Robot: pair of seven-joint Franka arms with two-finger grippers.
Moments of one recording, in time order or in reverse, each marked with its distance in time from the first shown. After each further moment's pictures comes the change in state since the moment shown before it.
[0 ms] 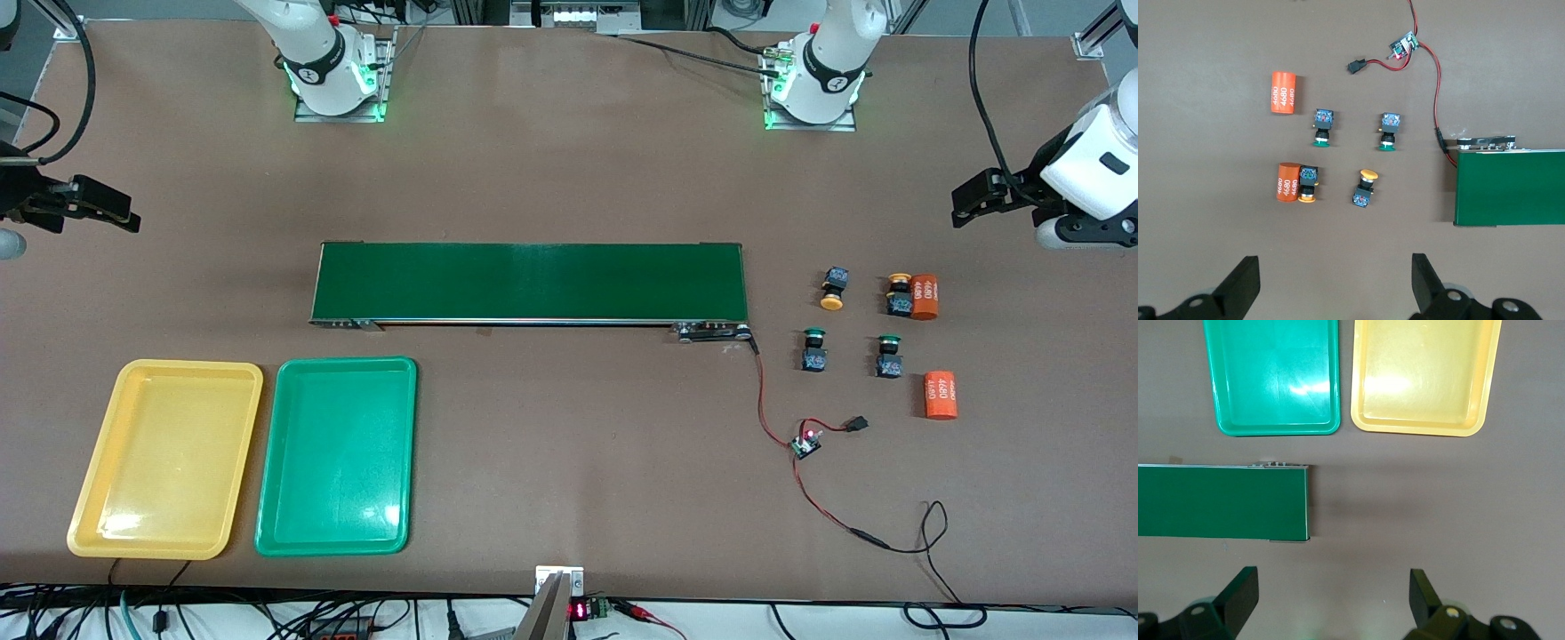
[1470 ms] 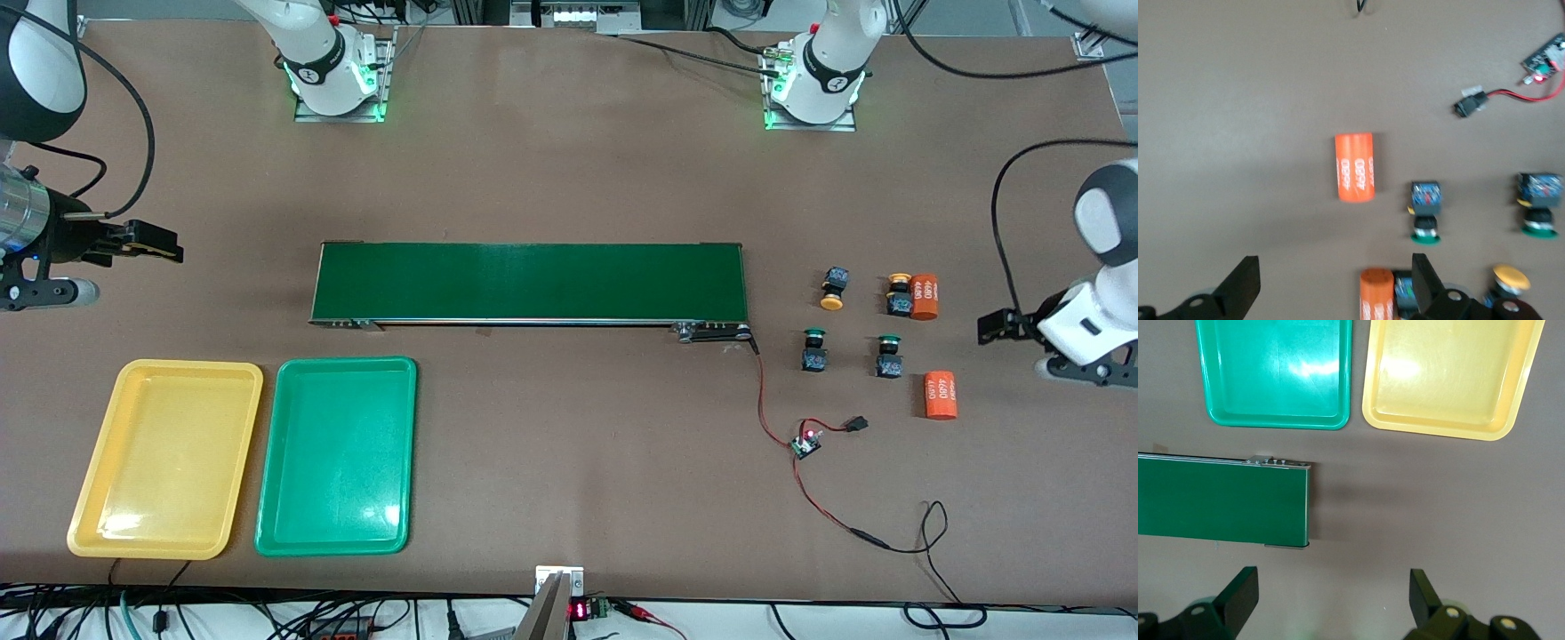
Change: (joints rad) left arm 0.235 0.381 0.015 -0.127 0.024 0.621 0.361; right arm 0.023 0.100 0.003 -0.013 0.002 0.040 -0.027
